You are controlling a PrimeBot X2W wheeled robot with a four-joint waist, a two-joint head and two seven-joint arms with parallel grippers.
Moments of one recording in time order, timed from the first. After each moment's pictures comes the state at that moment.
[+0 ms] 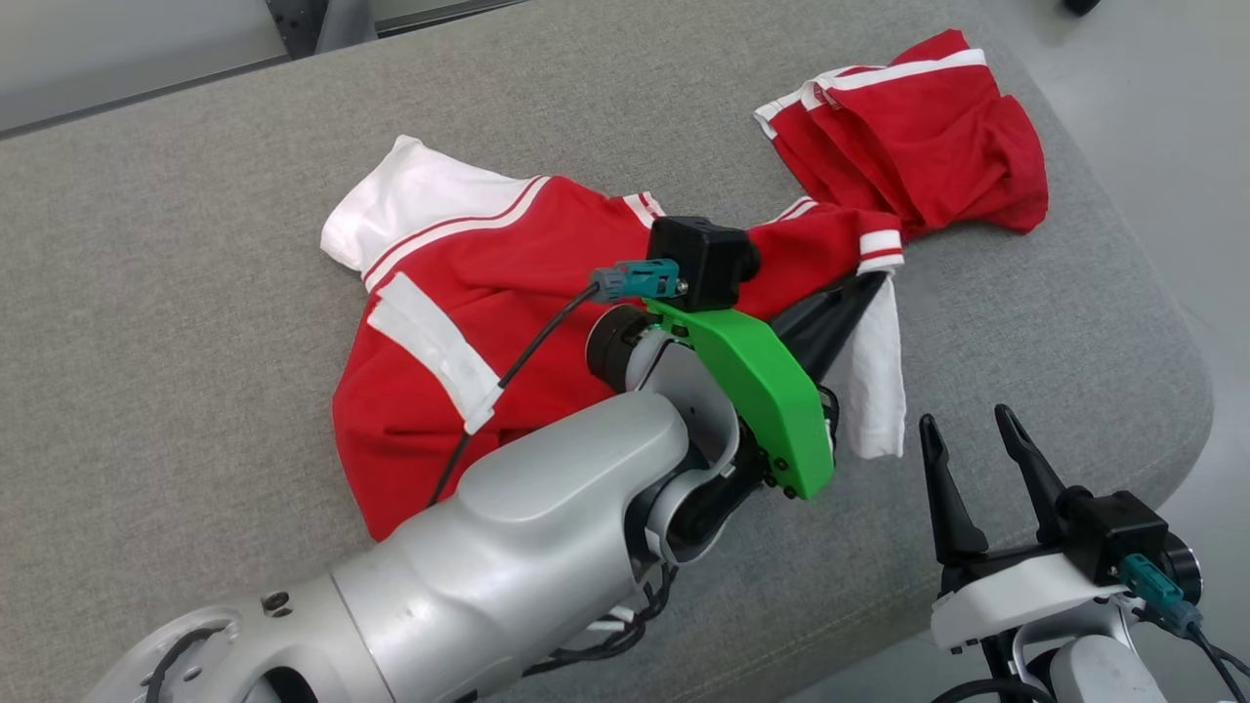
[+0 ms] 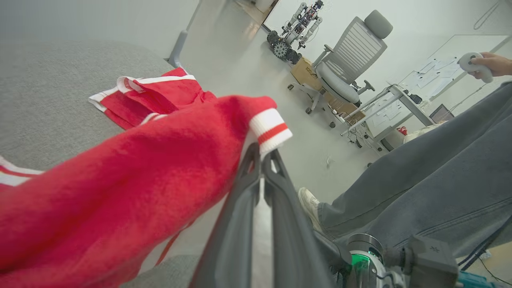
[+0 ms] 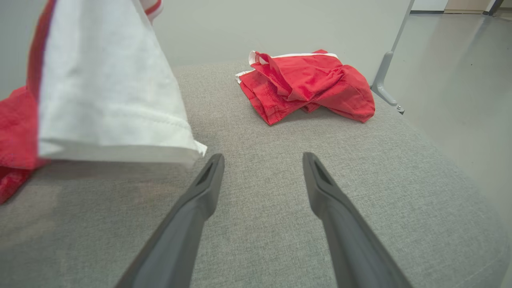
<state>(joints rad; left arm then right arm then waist) -0.98 0.05 -1.26 0.37 -1.37 0.11 -0.14 -0.04 -0.05 0.02 0.15 0.12 0.13 -0.26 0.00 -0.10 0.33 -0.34</state>
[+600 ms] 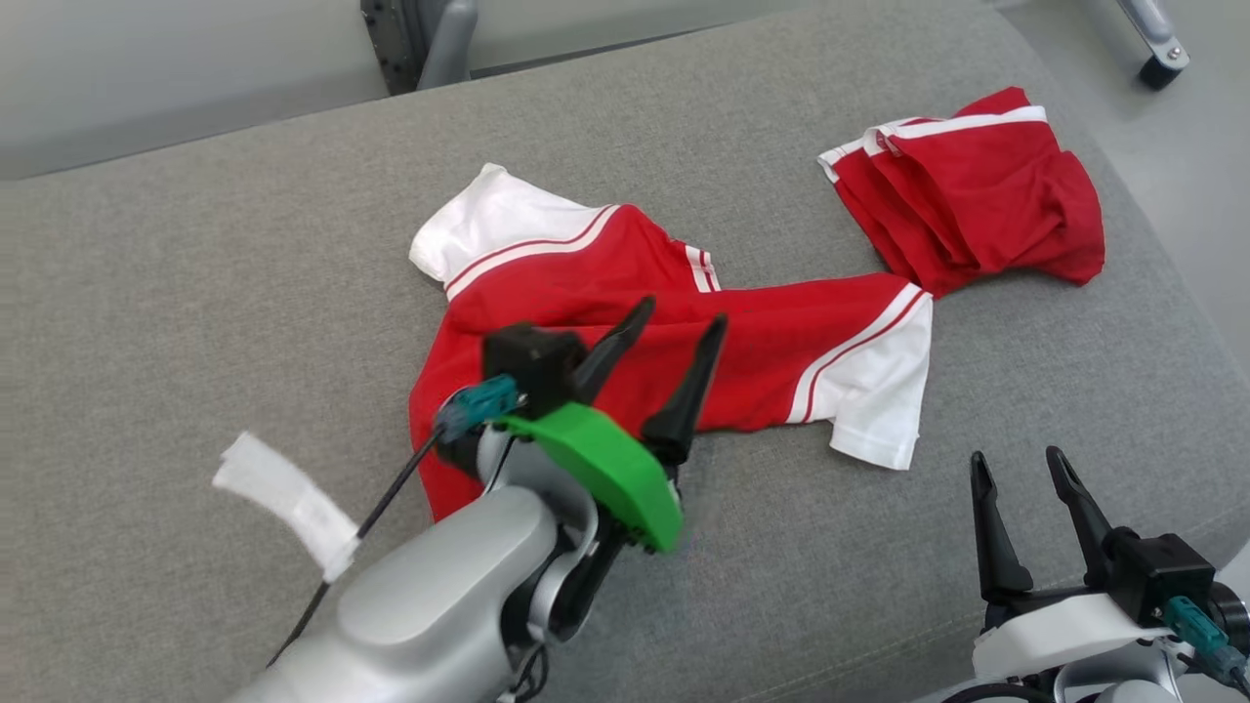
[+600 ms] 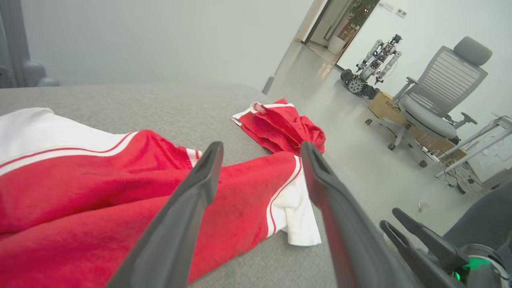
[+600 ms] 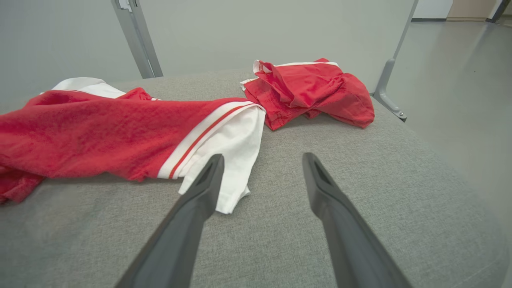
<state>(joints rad) -0.80 0.18 -1.19 0.33 -1.18 0.19 -0.26 0.02 -0.05 -0.05 0.14 0.11 0.13 -0.26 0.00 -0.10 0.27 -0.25</state>
